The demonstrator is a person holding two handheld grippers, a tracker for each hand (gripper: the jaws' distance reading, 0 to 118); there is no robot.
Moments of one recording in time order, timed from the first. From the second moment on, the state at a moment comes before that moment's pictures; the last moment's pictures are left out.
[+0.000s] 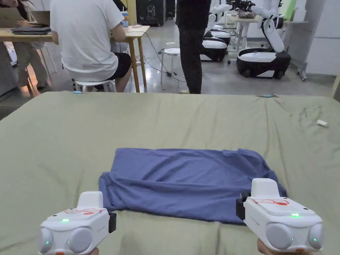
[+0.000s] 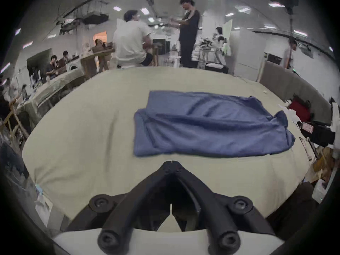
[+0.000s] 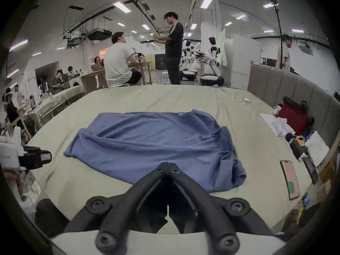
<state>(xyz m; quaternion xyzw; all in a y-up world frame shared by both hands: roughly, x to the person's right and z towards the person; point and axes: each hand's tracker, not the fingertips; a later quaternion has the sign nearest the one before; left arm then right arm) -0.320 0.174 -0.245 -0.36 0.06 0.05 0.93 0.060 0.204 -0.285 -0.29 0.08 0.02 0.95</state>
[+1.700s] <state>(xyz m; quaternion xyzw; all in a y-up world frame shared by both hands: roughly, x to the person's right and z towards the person) -0.334 0.178 -0.336 -0.39 0.07 -0.04 0.92 0.184 0.166 -0.370 -0.41 0.05 0.04 0.91</state>
